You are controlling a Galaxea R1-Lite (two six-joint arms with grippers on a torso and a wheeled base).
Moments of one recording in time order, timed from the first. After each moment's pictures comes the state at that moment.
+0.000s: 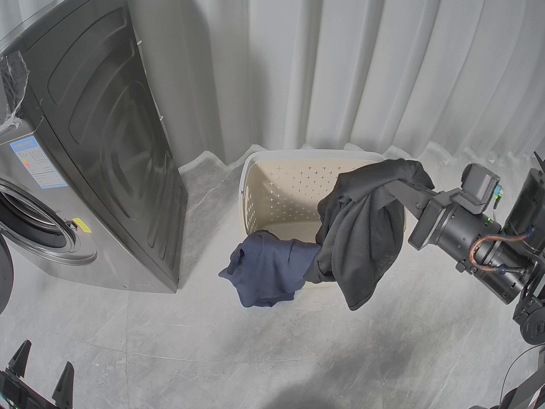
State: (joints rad) left arm 0.00 0.02 -0.02 0.00 -0.01 -0.02; right arm 0.67 1.52 -0.54 -1.13 -0.07 0.21
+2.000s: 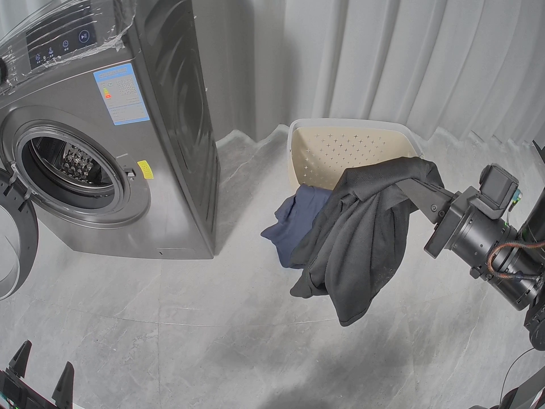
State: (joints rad) left arm 0.00 0.02 -0.02 0.01 0.00 -0.03; right arm 0.69 1.45 -0.49 -1.17 -0.04 0.17
